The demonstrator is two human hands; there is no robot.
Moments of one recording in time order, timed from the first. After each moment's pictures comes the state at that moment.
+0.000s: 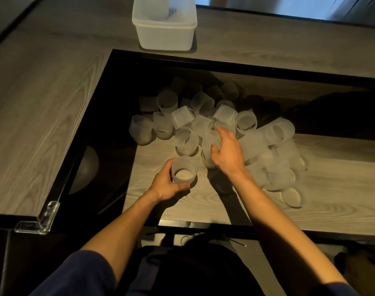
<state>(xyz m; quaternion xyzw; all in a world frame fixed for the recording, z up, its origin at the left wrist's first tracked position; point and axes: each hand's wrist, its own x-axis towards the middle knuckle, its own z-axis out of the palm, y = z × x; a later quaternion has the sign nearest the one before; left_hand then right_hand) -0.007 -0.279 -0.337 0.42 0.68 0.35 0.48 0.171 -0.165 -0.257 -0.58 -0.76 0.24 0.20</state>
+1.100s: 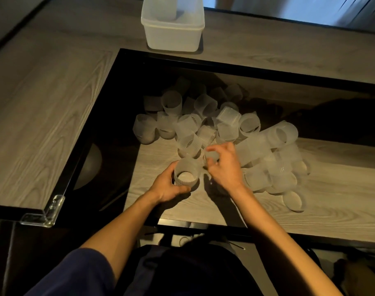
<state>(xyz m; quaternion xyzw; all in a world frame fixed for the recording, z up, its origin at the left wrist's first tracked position) -0.011 -0.283 -0.342 0.46 0.66 0.34 0.49 0.172 -0.200 -0.261 -0.54 -0.76 0.30 0.21</state>
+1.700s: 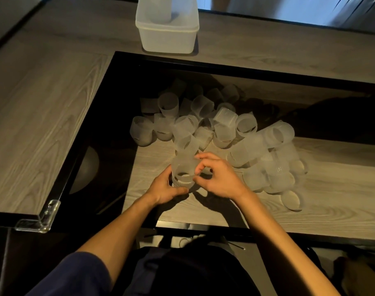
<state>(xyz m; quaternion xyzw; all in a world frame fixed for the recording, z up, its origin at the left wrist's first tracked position) -0.012 -0.284 -0.348 0.45 0.68 0.32 0.49 0.184 -0.209 -0.252 -0.40 -0.82 0.40 0.14</state>
